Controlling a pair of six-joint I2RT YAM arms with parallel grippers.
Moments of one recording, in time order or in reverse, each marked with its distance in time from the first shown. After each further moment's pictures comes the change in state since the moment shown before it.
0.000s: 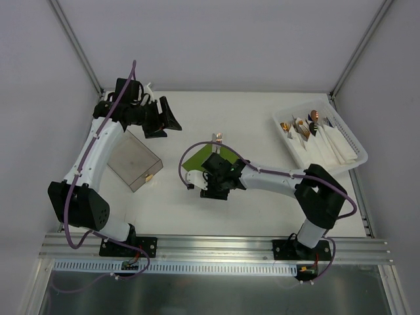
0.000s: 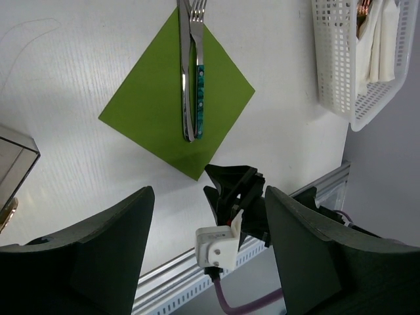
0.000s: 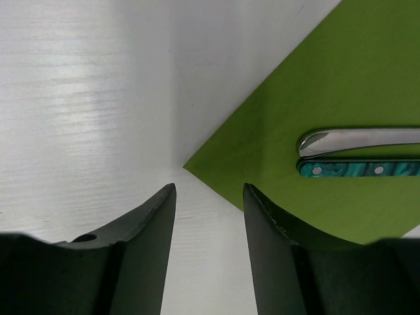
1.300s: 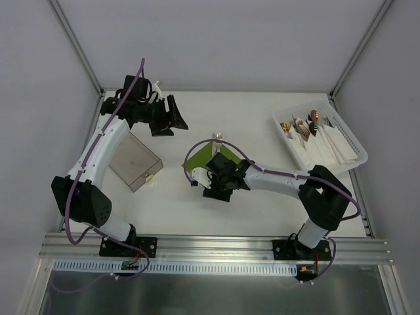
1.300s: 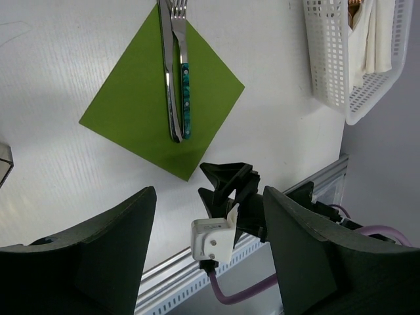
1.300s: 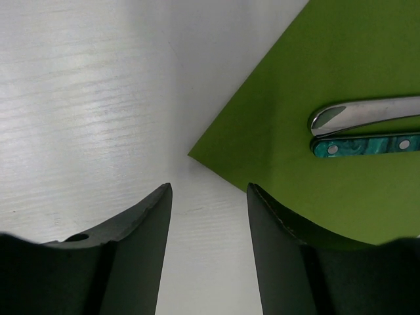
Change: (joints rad) left arm -0.065 0.042 0.055 -0.005 -0.012 -0.023; right arm -0.028 -0.024 -0.046 0.014 -0.011 0.091
